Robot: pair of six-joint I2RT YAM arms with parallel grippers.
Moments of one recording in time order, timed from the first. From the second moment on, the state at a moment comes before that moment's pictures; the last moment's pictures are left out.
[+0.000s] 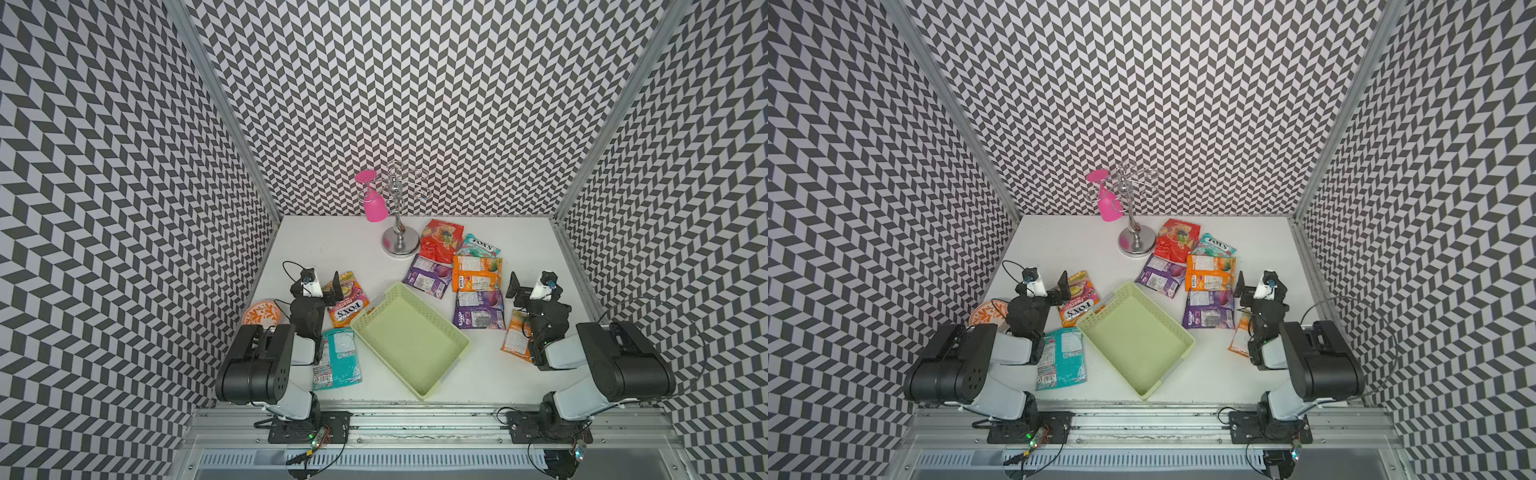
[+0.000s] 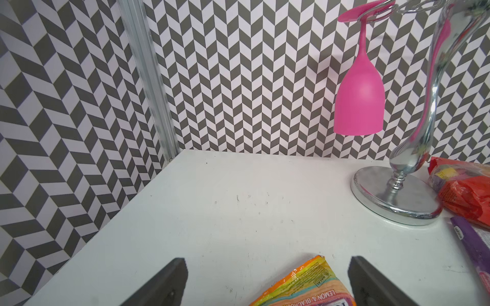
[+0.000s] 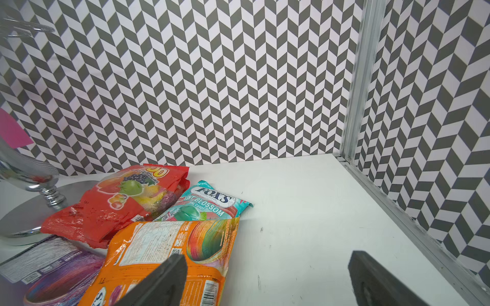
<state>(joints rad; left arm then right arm) -0.01 1.54 0.25 1.23 -0.04 -0.02 0.03 1.56 0.19 1.35 0.13 0.06</state>
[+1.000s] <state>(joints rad) -0.02 1.45 0.44 0.91 -0.05 0.00 0.02 1.39 0.29 1.10 0.06 0.06</state>
